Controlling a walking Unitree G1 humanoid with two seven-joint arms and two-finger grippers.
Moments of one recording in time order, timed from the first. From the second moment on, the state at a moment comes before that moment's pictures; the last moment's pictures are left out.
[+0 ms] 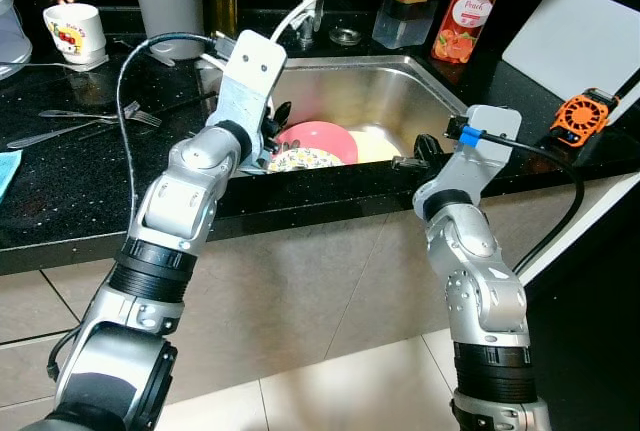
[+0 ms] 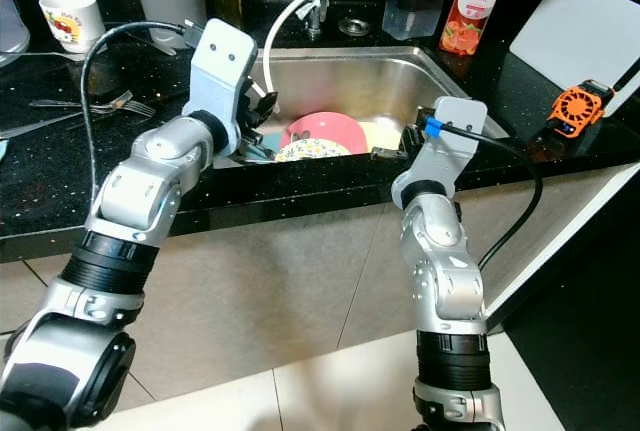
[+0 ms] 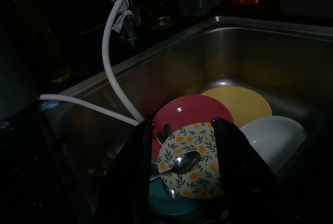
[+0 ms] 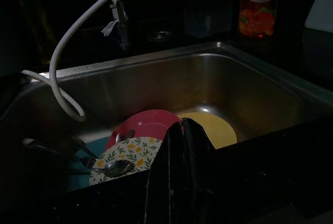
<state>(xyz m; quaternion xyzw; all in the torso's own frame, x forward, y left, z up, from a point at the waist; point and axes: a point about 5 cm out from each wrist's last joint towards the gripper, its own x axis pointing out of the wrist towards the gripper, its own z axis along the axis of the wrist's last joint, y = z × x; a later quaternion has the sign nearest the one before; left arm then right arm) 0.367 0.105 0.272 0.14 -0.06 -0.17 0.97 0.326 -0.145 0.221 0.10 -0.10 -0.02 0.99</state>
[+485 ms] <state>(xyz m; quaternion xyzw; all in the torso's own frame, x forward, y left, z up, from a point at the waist) 0.367 0.105 0.273 0.15 -0.06 -0.17 0.97 0.326 -0.145 0.221 0.10 -0.10 -0.02 0.99</state>
